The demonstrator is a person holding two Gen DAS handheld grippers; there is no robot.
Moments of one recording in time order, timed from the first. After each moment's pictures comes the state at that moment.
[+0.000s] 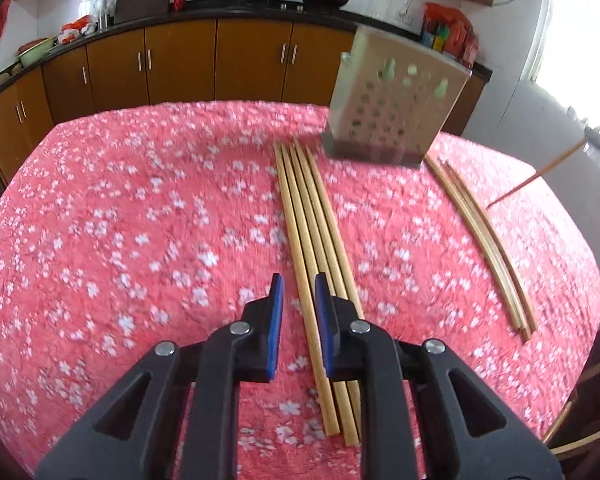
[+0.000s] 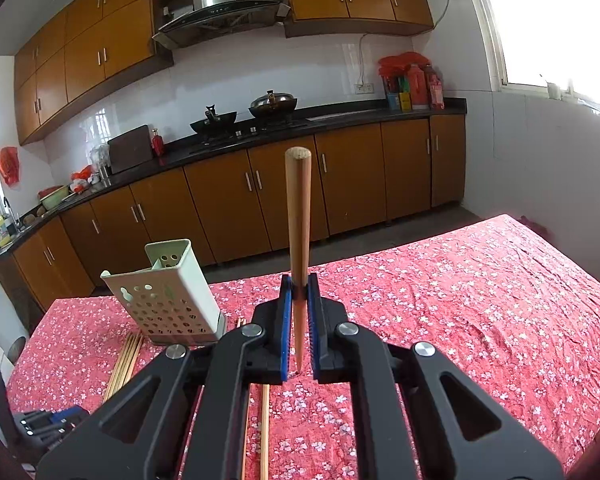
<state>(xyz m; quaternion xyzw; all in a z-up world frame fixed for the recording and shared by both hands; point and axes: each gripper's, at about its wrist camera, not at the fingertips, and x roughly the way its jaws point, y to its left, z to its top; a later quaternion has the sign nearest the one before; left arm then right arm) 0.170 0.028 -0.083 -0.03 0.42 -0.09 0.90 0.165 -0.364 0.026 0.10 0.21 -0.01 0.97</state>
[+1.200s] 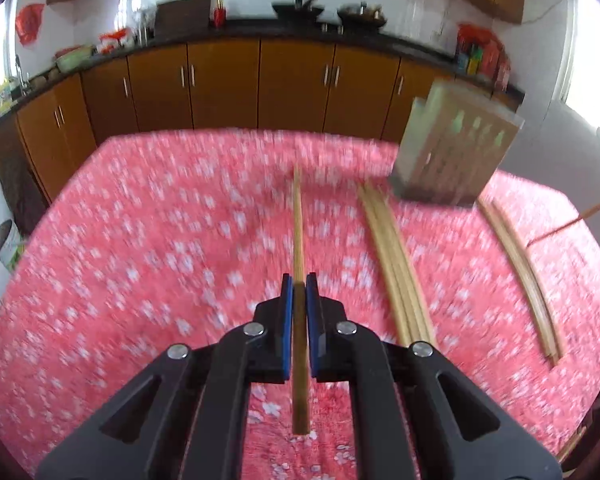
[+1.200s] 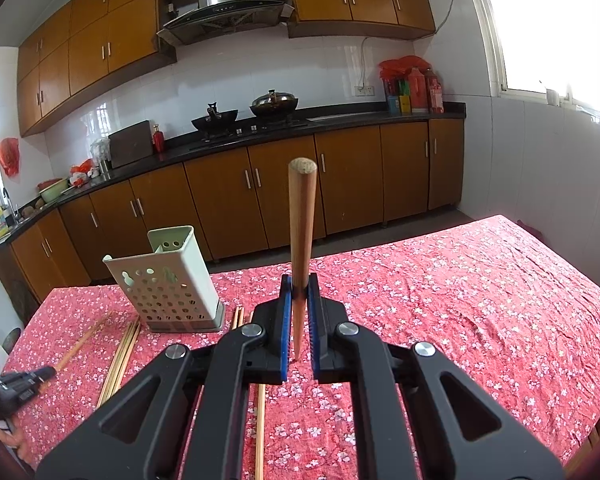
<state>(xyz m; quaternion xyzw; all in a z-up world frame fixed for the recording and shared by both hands) 0.172 0.080 -0.046 -0.04 0.37 -0.02 0.93 0.149 -0.353 0.019 0.09 0.21 -0.02 0.97</state>
